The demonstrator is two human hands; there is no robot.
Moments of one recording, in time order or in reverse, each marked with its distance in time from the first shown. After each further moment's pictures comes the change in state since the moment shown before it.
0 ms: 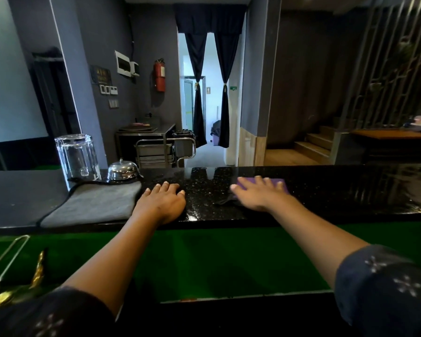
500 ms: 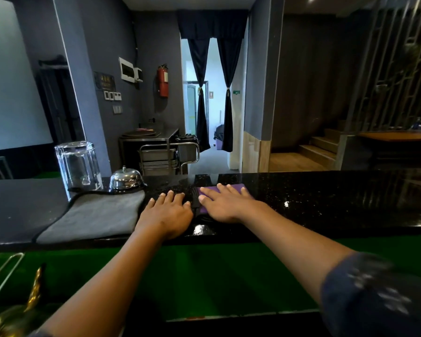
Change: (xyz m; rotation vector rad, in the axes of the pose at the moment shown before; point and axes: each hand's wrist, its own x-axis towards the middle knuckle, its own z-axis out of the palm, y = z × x) left_hand 0.005 -0.002 0.004 0.020 0.008 0.008; right_hand 0.021 -0.077 0.016 0.020 -0.065 -0.247
